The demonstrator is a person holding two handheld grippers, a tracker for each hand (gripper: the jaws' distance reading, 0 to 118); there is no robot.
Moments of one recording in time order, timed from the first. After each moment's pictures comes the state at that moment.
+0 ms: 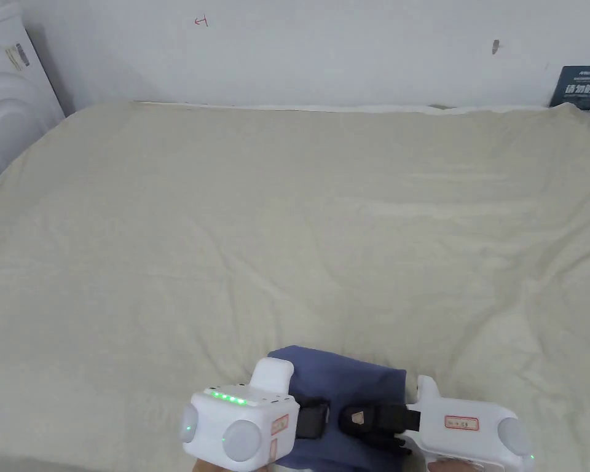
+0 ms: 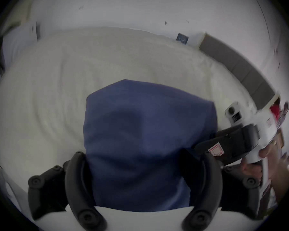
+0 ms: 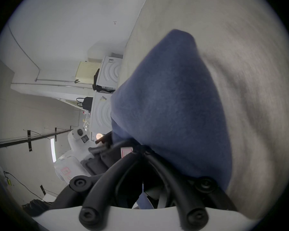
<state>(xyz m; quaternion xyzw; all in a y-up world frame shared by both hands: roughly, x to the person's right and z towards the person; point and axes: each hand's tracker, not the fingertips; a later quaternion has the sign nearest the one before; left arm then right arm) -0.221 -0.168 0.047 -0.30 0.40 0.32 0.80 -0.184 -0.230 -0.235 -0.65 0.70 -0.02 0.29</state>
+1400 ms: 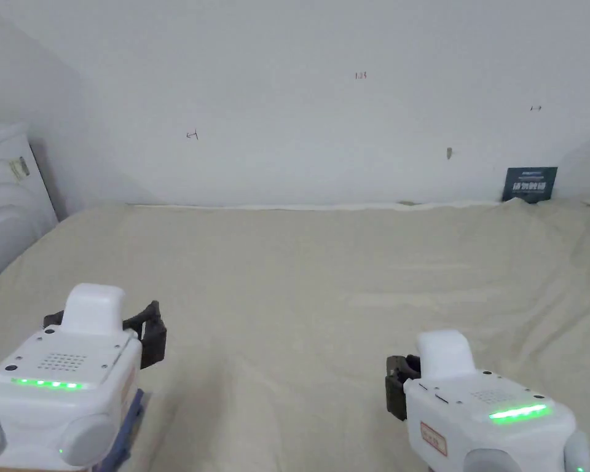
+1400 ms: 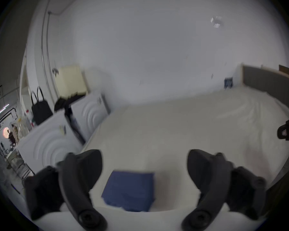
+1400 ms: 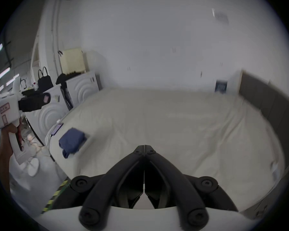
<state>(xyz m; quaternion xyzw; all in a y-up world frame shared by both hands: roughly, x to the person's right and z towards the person) -0.213 0.096 0.160 -0.14 0.66 0.00 0.74 -0.132 0.060 -0.154 -0.16 0.72 0.14 0.66</state>
